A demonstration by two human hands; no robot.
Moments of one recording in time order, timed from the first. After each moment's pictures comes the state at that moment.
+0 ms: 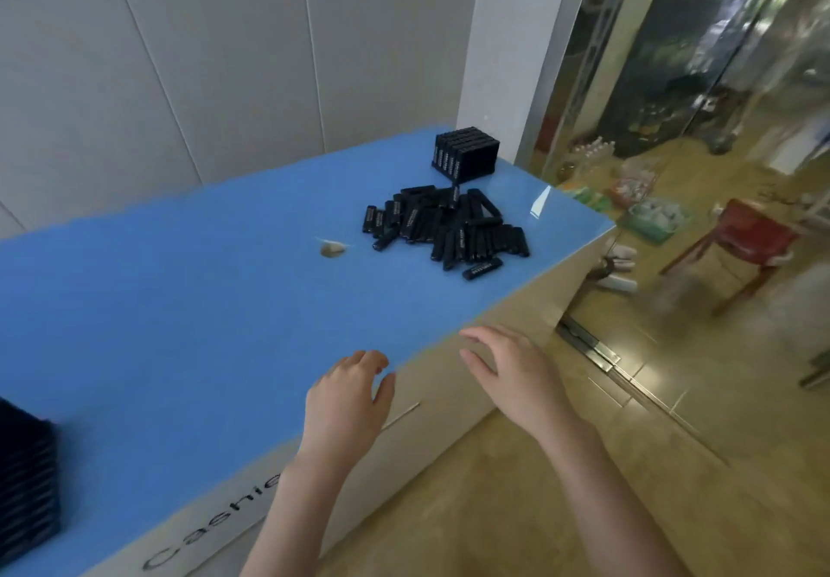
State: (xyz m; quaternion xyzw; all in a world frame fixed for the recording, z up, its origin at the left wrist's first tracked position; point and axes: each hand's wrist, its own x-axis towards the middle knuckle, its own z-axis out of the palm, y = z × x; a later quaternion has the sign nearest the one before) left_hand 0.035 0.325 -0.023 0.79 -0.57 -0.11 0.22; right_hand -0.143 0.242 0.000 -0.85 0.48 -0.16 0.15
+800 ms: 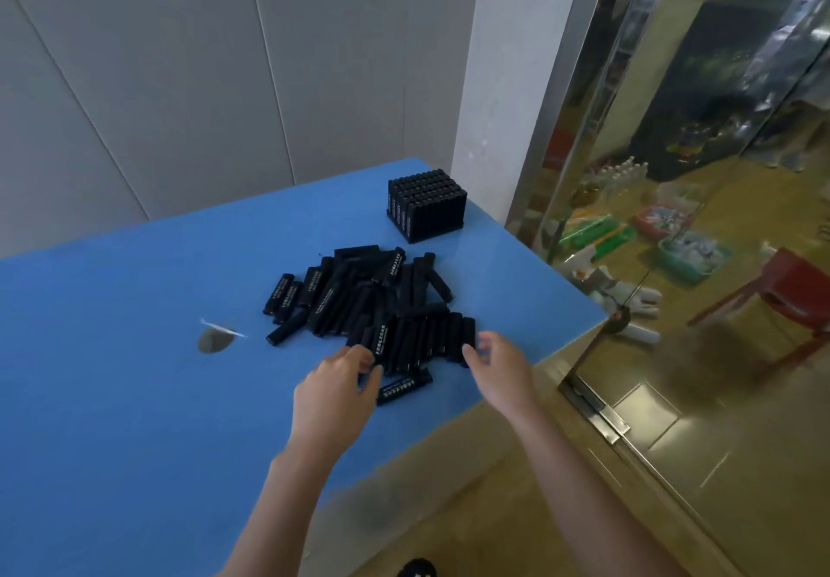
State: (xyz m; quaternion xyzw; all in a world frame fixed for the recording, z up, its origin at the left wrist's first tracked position) left_hand -0.028 0.069 -0.023 0.83 -0.49 -0.11 0.24; right_hand -0.193 -0.050 -0.045 -0.74 0.57 -0.15 0.32
